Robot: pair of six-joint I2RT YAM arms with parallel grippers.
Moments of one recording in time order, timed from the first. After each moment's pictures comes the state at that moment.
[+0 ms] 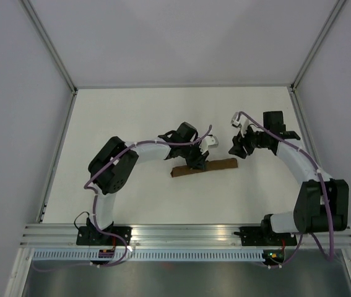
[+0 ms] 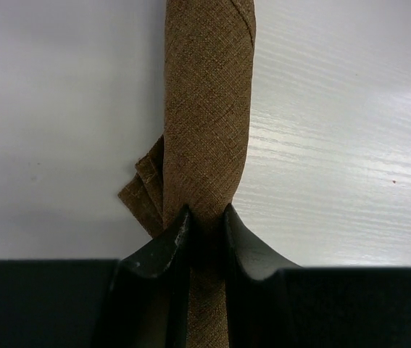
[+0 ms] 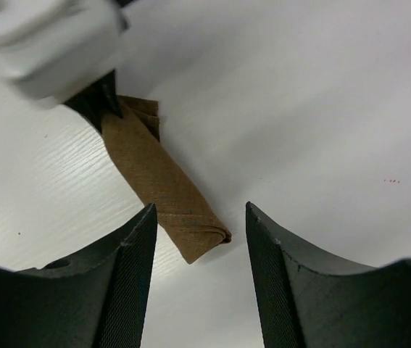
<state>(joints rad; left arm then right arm) -0.78 2.01 1.25 -0.11 0.56 0.31 0.02 1.48 1.01 -0.53 -0.77 -0.71</state>
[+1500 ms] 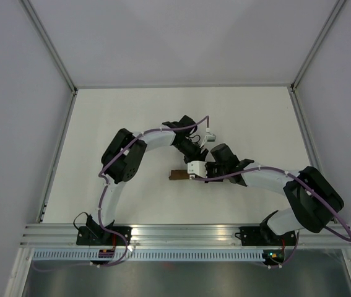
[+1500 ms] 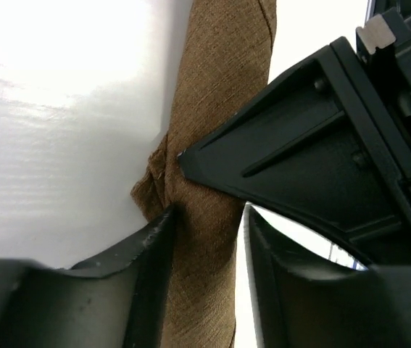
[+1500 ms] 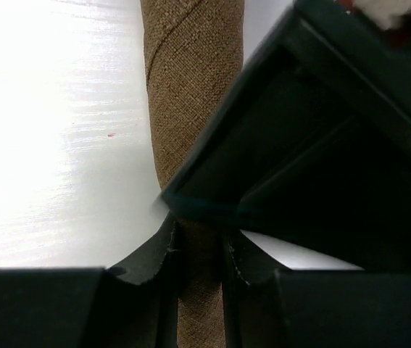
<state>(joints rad) -0.69 2.23 1.58 -0.59 0.91 0.29 0.65 1.45 0.63 -0.11 -0.25 -0.94</state>
